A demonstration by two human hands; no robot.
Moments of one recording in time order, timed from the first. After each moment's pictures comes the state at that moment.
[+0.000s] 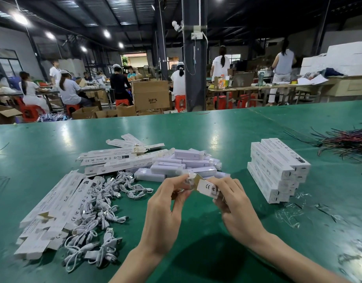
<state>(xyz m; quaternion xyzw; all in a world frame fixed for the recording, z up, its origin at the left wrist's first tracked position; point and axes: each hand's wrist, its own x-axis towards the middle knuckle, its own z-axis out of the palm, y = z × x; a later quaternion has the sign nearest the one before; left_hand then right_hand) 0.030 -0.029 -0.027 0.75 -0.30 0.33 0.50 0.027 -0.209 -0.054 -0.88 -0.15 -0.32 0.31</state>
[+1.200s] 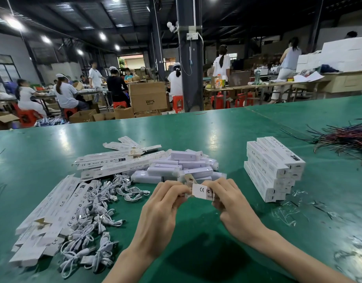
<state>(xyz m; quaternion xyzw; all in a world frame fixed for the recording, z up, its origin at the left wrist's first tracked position) 0.034 -0.022 -0.026 0.78 -0.37 0.33 0.38 0.024 -0.214 -0.047 -0.91 -0.15 -0.26 0.30</state>
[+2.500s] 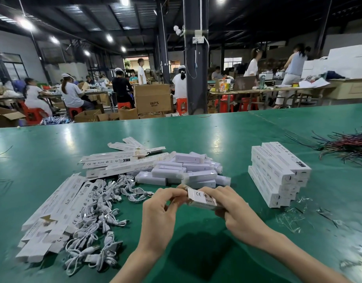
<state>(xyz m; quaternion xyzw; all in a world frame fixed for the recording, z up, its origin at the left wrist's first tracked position) 0.037 -0.026 -0.032 0.76 -0.19 0.24 0.57 0.030 -0.221 -0.043 -0.92 -0.21 -0.16 0.30</state>
